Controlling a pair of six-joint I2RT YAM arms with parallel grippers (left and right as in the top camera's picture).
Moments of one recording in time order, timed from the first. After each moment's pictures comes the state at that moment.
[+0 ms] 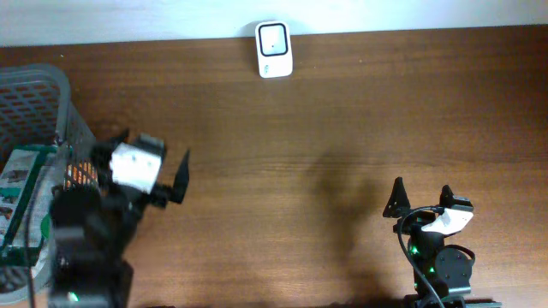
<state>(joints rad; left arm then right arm) 0.02 0.76 0.91 -0.43 0.26 0.34 0.03 0.01 0.01 -0.06 0.15 0.25</state>
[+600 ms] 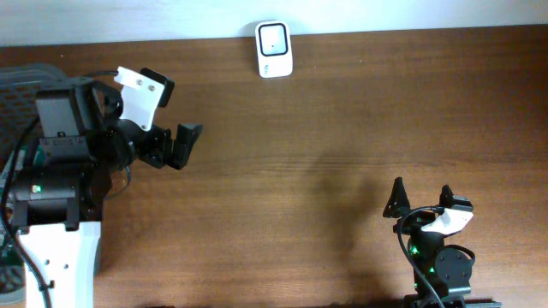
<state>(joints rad) 0.02 1.25 1.51 -0.97 0.46 0.34 0.03 0.01 0.01 -0.06 0.15 0.25</state>
